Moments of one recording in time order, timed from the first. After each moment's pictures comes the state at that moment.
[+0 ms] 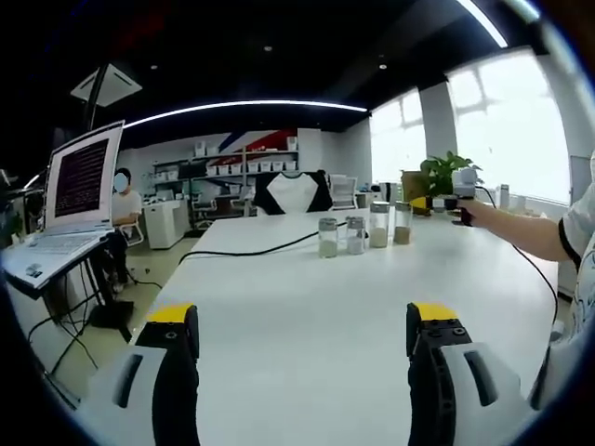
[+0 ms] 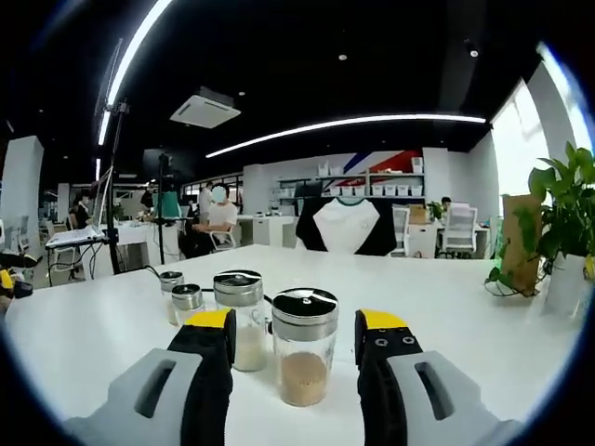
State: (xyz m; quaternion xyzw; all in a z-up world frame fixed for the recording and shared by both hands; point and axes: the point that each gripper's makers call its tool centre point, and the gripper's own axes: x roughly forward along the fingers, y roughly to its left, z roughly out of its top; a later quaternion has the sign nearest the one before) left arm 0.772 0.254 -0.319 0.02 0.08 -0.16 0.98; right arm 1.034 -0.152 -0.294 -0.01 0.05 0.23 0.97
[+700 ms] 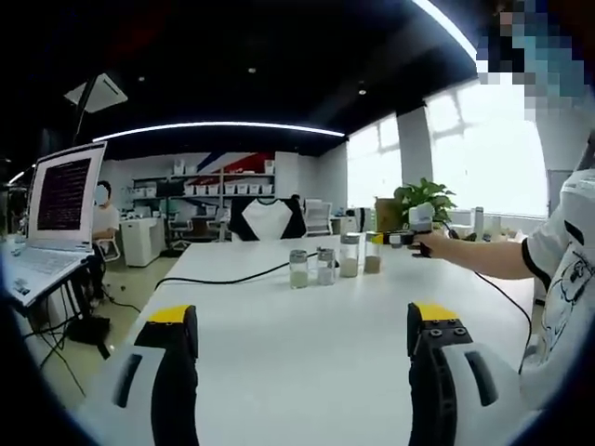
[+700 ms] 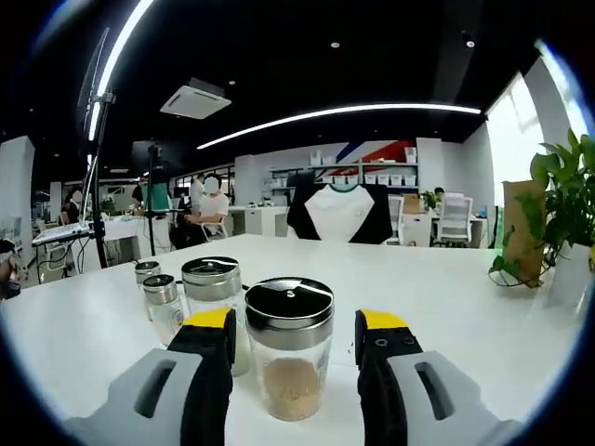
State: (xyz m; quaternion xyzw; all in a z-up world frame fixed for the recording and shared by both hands) left arm 0.759 0.233 -0.280 0.00 0.03 -0.21 0.98; right arm 1.066 -0.147 -0.314 -0.02 0.06 0.22 0.97
